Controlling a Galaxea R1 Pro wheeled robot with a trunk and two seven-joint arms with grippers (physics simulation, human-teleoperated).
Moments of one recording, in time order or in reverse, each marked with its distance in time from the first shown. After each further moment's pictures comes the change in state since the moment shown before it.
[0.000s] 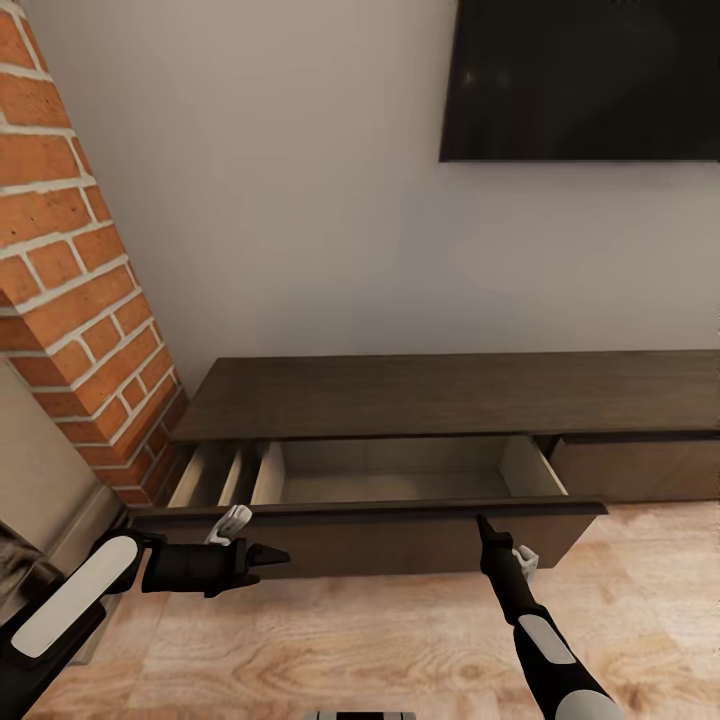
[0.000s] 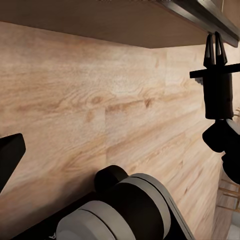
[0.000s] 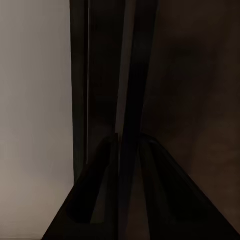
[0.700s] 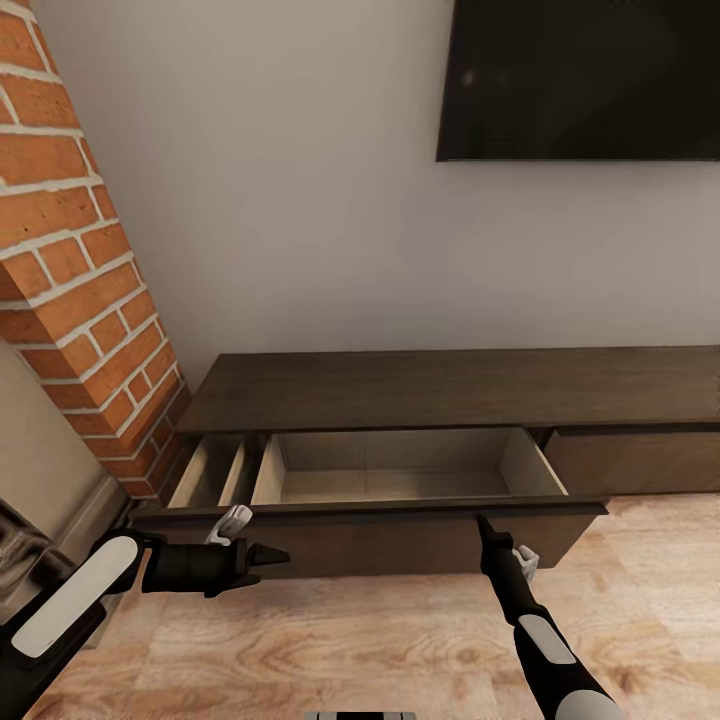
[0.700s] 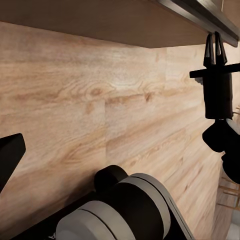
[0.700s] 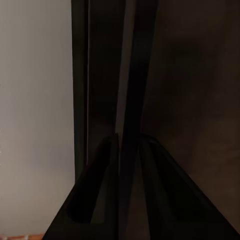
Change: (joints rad) left arm 0.000 -0.001 -0.001 0.000 0.000 0.000 0.000; right arm 0.000 -0.001 0.000 0.000 0.000 0.001 0.000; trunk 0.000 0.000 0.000
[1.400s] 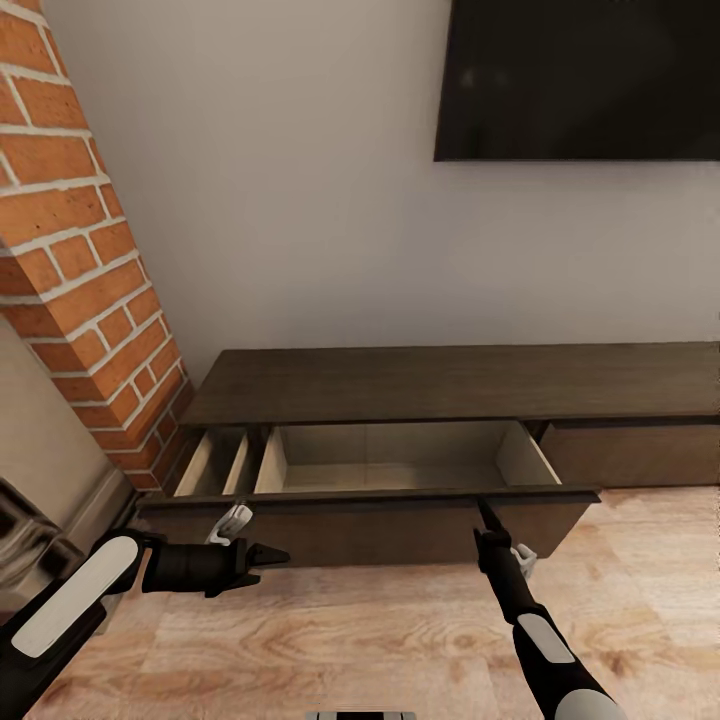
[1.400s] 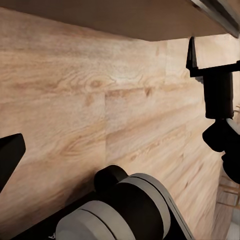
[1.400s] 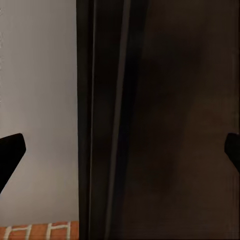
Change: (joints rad) left arm 0.000 0.000 -0.001 0.000 0.000 0.000 0.000; right arm -0.001 0.000 0.013 -0.002 0.001 0.005 0.007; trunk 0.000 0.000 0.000
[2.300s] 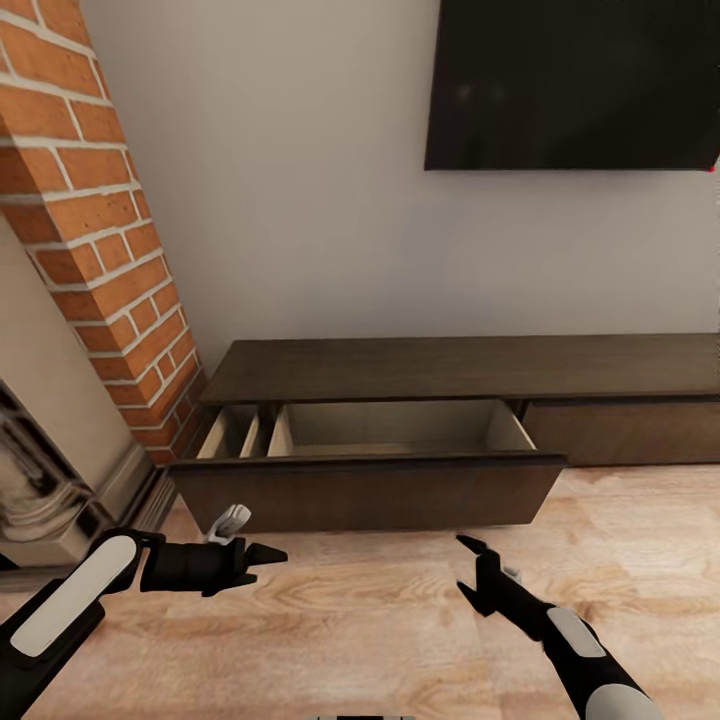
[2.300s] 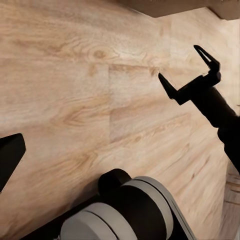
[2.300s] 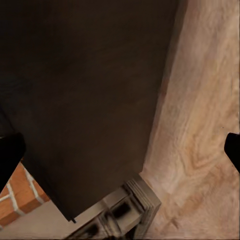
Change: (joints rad) left arm 0.000 0.002 0.008 0.001 -0.007 0.000 0.015; right arm -0.009 -0.091 0.020 -0.011 -0.011 0.541 -0.459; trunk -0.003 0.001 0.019
